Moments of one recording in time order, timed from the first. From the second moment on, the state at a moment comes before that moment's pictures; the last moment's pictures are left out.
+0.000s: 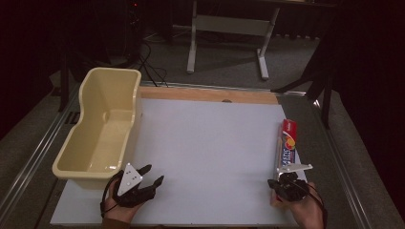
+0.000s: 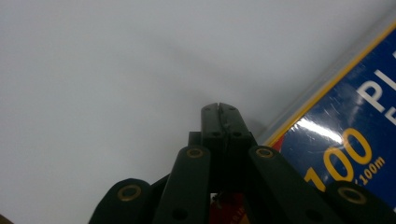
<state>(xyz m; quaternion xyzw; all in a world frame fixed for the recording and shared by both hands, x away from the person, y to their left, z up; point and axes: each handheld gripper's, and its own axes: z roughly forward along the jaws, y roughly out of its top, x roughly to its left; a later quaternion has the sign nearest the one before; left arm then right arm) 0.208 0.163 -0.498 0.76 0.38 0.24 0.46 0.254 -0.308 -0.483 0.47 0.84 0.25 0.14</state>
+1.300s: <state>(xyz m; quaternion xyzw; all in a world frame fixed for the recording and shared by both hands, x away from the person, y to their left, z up) 0.208 0.165 -0.497 0.75 0.39 0.24 0.47 0.336 -0.349 -0.487 0.65 0.69 0.21 0.24</state>
